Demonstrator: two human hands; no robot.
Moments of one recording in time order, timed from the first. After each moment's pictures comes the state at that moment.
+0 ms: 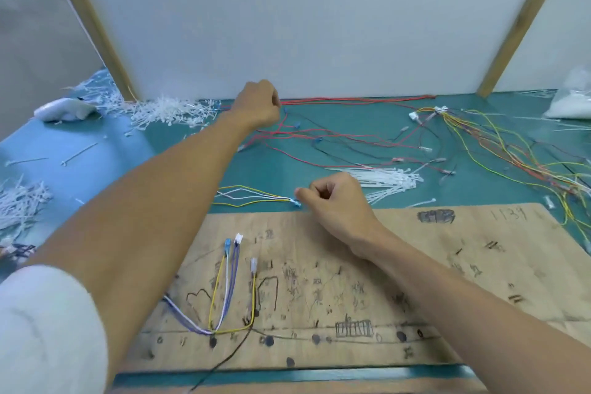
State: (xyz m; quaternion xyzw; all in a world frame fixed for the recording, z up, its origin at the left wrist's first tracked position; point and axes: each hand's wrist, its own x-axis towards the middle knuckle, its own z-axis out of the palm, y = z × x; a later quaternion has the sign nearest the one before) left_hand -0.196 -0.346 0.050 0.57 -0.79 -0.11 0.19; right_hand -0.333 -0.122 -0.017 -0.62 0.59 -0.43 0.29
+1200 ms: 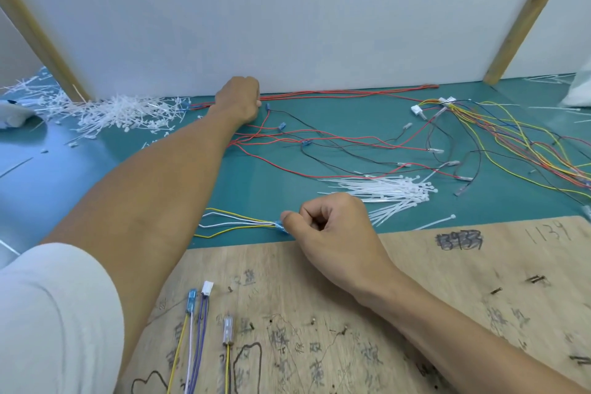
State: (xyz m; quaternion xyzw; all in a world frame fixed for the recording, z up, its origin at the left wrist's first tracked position) left_hand -0.222 -0.473 -0.012 0.58 -0.80 -0.01 0.13; right_hand -0.337 -0.129 -0.024 -0.61 0.61 -0.43 0.26
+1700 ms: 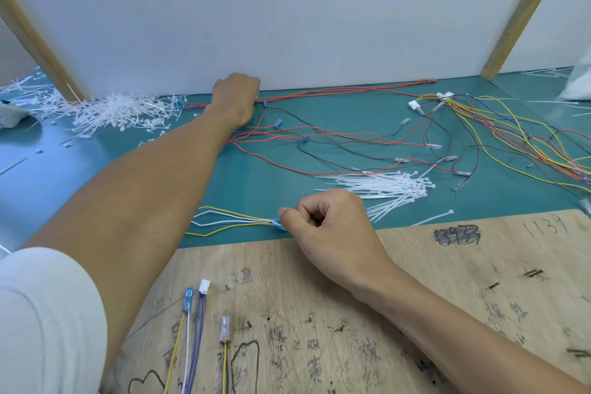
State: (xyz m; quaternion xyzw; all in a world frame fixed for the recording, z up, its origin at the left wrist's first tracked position) left_hand -0.223 -0.460 -0.009 0.54 -0.83 0.10 0.08; right_hand -0.337 -0.129 -0.024 -0.60 0.61 -0.44 0.27
